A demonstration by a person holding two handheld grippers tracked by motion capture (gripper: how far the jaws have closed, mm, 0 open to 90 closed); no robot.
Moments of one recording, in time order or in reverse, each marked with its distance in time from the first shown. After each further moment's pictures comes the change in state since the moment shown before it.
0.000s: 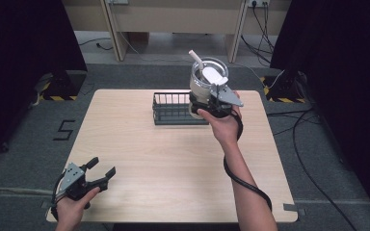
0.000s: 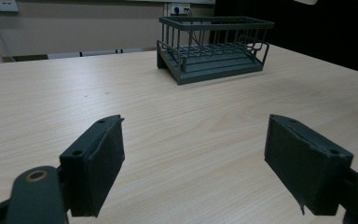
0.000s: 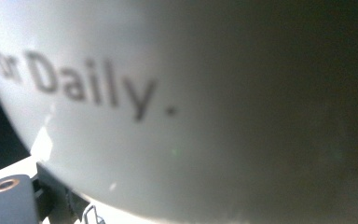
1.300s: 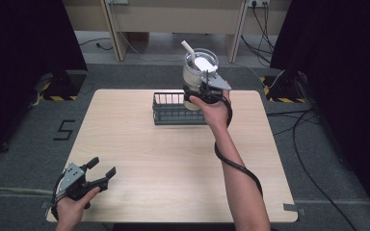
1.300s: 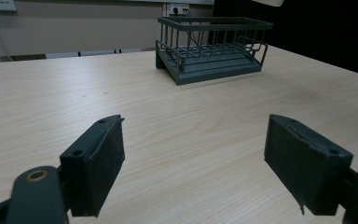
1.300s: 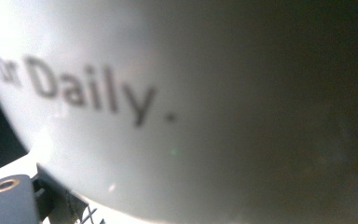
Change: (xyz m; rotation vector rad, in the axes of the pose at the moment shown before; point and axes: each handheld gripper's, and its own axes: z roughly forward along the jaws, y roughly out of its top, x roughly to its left) left arm 0.000 0.000 0.001 -0.004 -0.006 -0.005; right arm -0.004 0.004 0.055 0.059 -0.013 0.022
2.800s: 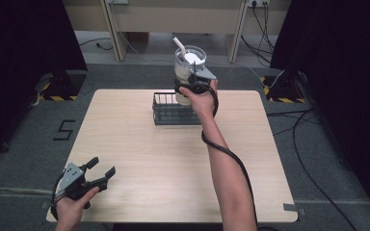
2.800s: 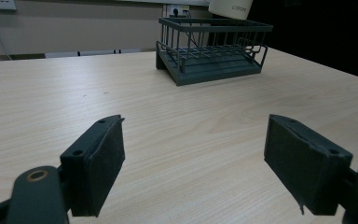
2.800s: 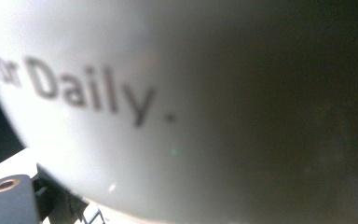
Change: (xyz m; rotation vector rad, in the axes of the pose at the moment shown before) left arm 0.002 -0.001 0.000 -0.004 -0.002 -0.013; right arm 0.005 -0.010 0.067 0.078 -0.015 0.052
